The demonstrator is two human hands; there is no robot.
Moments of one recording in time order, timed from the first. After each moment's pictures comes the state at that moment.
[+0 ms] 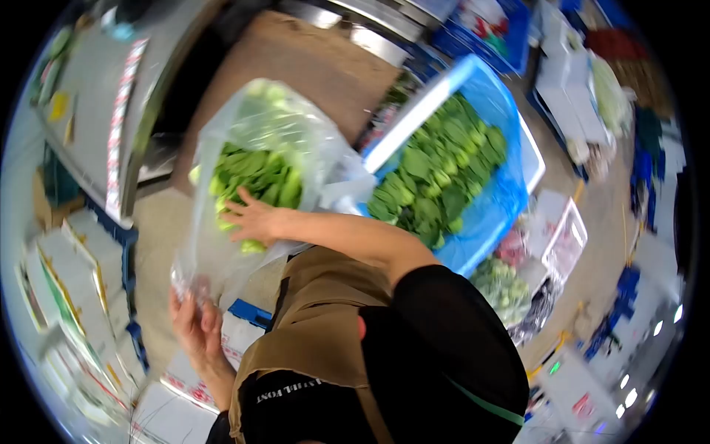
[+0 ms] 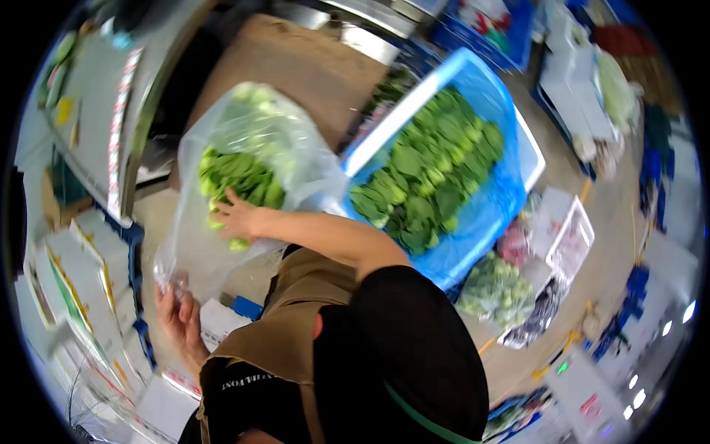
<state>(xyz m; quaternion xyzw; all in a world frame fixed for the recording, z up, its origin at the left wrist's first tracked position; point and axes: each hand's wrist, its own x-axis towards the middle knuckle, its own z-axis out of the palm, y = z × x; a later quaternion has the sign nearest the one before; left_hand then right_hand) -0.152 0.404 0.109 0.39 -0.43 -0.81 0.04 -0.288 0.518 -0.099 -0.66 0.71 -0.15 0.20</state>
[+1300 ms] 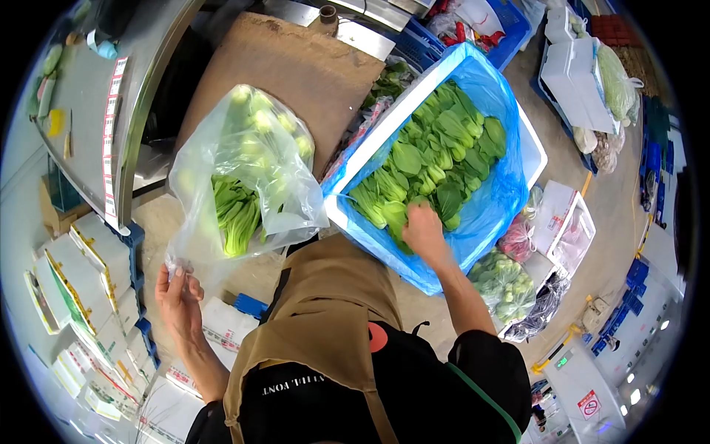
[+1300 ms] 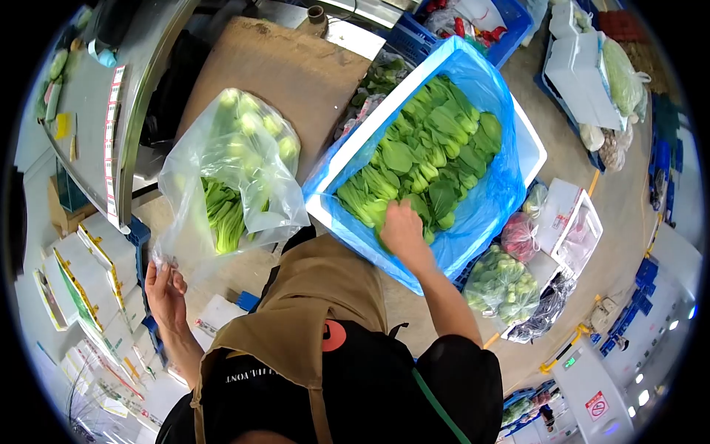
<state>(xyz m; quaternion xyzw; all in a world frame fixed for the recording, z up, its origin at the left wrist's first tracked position) -0.192 0.411 0.088 0.40 -0.58 -0.71 0.00 -0.231 0.828 -0.066 0.03 0.94 -0.18 0.28</state>
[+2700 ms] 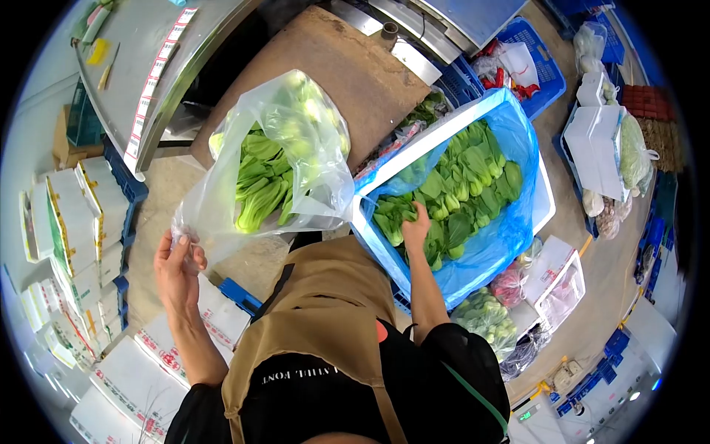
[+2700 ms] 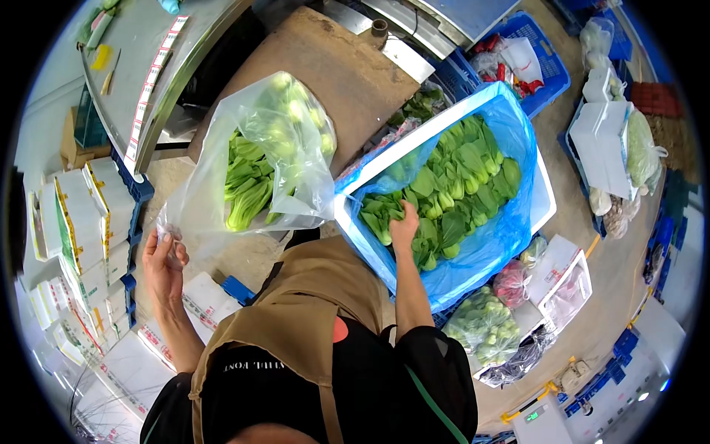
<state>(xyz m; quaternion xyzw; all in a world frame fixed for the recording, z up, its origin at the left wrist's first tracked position) -0.171 0.409 0.107 0.41 -0.57 -0.71 0.07 -0.195 0.827 -0.249 0.12 0.89 -0.44 -0.02</state>
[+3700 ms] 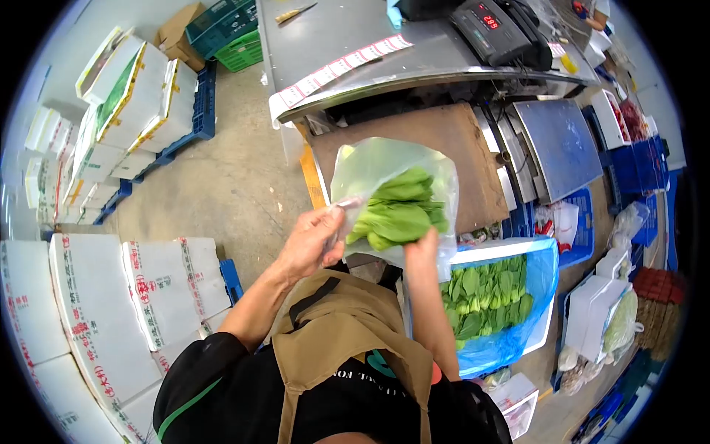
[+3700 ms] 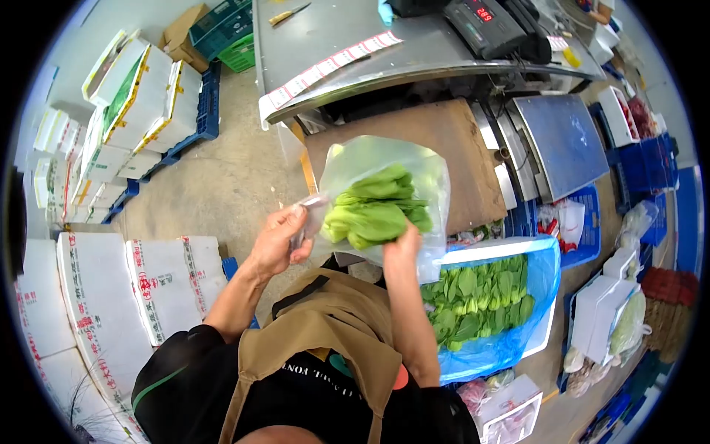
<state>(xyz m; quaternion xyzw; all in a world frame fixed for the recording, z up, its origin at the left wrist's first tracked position) -0.140 0.397 0.126 0.27 -0.47 -0.84 -0.01 -0.281 0.552 -0.042 0.34 0.32 -0.85 0.25</state>
